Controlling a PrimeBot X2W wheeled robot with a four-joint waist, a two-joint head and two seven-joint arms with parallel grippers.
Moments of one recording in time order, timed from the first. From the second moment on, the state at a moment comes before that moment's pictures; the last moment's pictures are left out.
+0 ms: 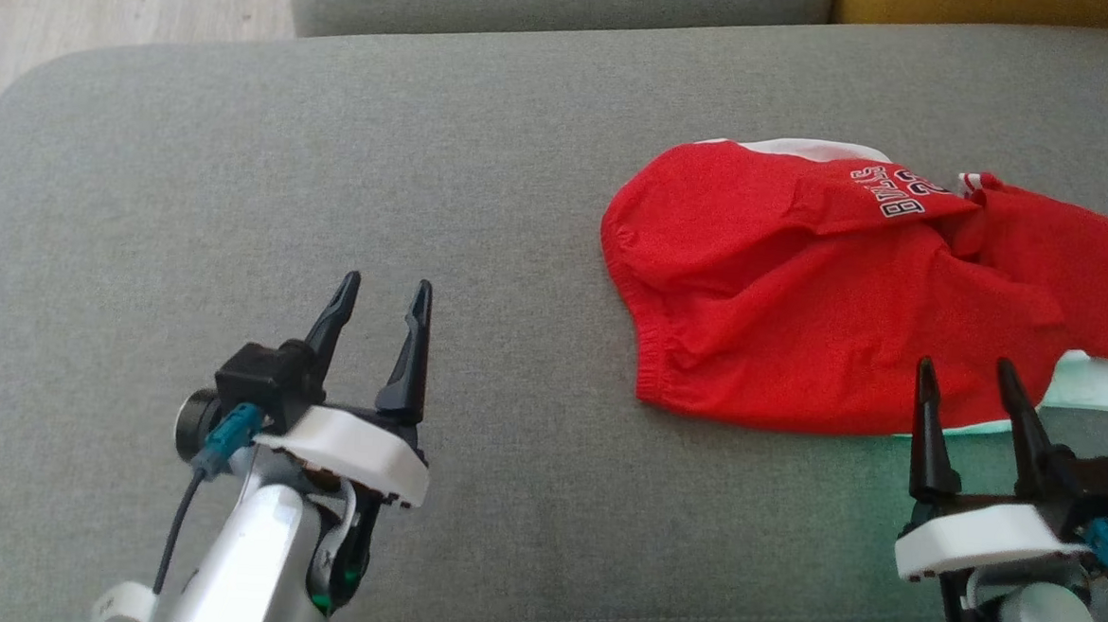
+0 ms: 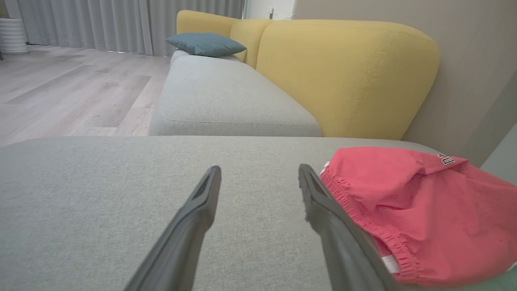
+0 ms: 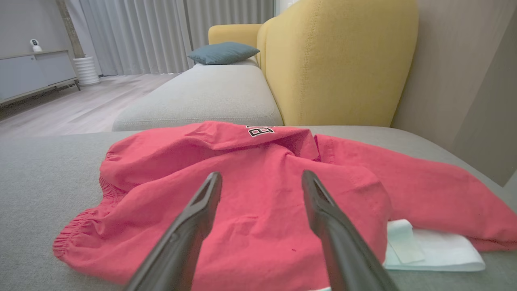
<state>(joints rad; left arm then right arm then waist) -0.23 0.05 -0.32 0.32 -0.27 0.01 -0.26 -0.06 -0.04 -0.09 0.26 0.02 0.12 -0.22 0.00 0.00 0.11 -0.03</state>
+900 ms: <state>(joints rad) -0.43 0.05 -0.76 0.64 -0.36 -0.12 -0.14 -0.12 -0.04 -0.10 0.25 0.10 0.12 -0.25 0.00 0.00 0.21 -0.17</state>
